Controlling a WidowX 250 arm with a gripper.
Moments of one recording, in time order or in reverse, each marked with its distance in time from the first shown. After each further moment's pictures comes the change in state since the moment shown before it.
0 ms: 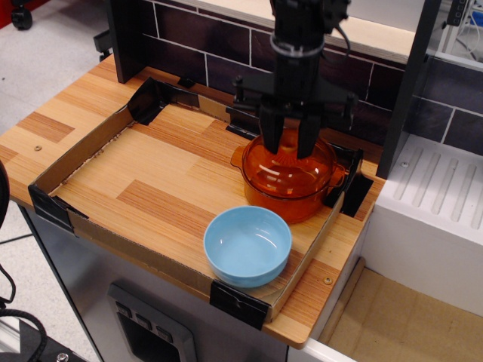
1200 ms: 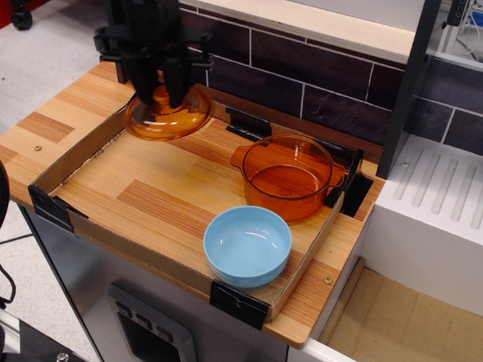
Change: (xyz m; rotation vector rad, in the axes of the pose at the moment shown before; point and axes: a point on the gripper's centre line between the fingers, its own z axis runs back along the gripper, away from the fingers) arm 0.011 0.127 0.019 -0.031 0.033 0.037
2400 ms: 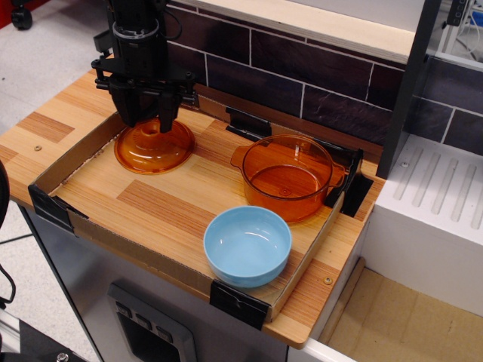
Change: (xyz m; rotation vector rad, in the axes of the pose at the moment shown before) arm 0.023 0.027 -0.047 0.096 -0.014 0.016
